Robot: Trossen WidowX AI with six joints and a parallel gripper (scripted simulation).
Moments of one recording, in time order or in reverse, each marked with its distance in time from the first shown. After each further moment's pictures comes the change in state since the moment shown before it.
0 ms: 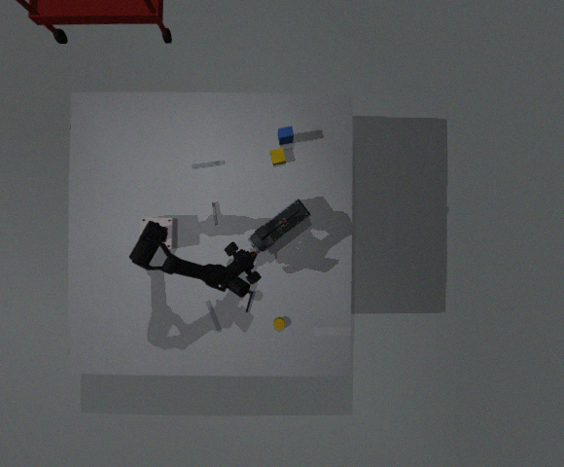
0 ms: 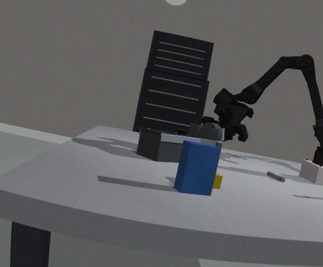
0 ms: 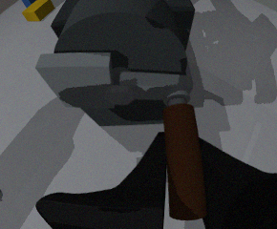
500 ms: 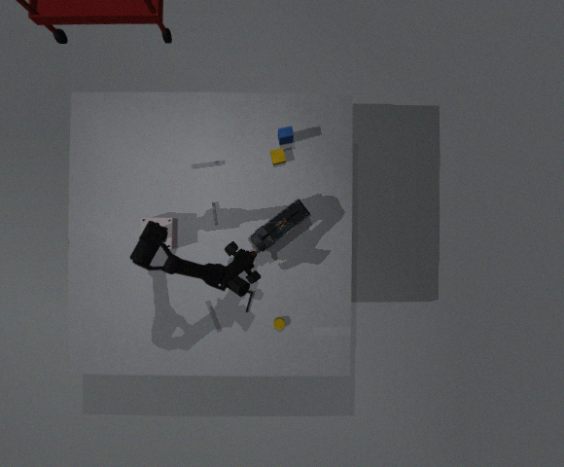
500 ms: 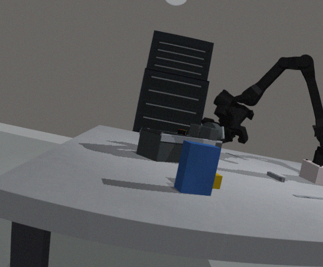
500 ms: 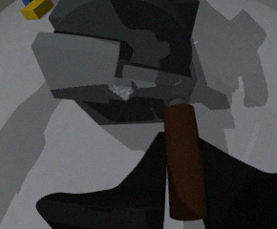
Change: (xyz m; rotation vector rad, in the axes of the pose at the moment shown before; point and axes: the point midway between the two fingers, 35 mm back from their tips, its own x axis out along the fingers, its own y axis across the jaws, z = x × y) arm 0.004 0.002 -0.004 -0.003 -0.004 -0.004
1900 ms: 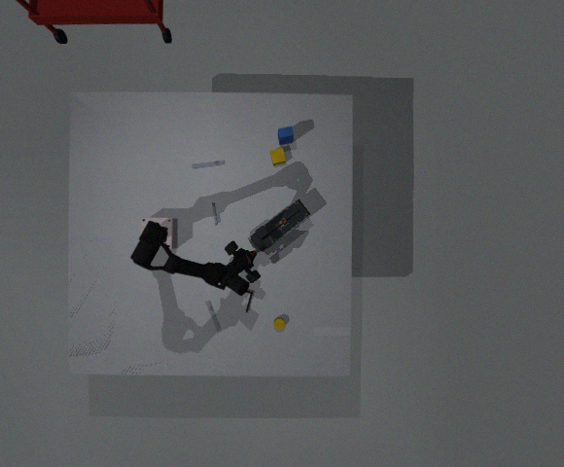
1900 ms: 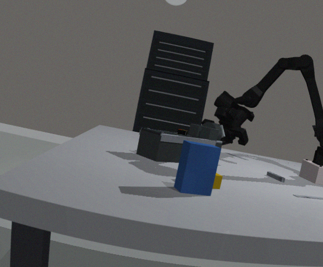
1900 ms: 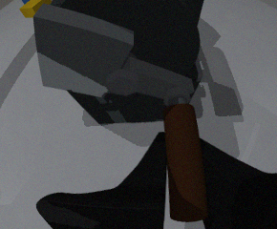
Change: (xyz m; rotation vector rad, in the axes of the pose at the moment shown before) arm 0.004 0.003 -0.004 -0.001 -0.002 -0.005
